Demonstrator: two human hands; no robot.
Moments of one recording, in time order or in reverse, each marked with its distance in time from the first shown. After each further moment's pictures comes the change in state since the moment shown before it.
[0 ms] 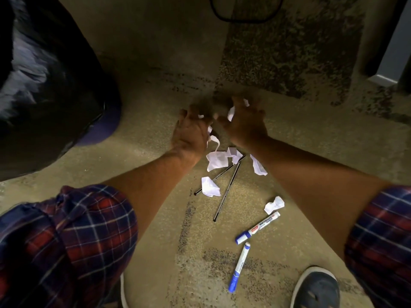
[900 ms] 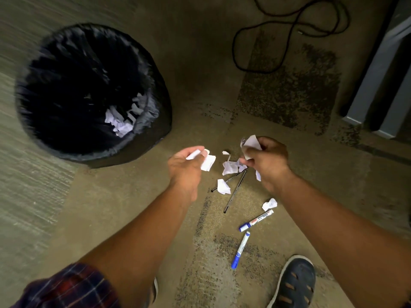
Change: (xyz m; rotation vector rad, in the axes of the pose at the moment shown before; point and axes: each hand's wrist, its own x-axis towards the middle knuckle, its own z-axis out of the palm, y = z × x) left_hand -0.142 -0.004 -0.133 -1.569 0.218 -0.917; right_hand -0.131 -0.062 -0.120 1.134 -0.011 0.427
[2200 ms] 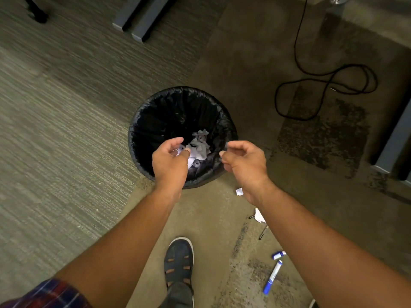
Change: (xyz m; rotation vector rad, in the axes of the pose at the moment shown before) left_hand 0.014 0.169 -0.170 0.125 0.163 0.396; right_hand -0.116 -0.118 0.199 -0.063 -0.156 -0.091
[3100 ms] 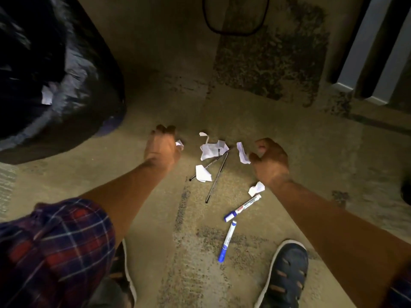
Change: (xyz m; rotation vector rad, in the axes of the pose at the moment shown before) left_hand -0.029 -0.211 0.225 1.161 -0.549 0.430; right_hand 0.100 0.247 -0.277 -0.812 0.252 0.011
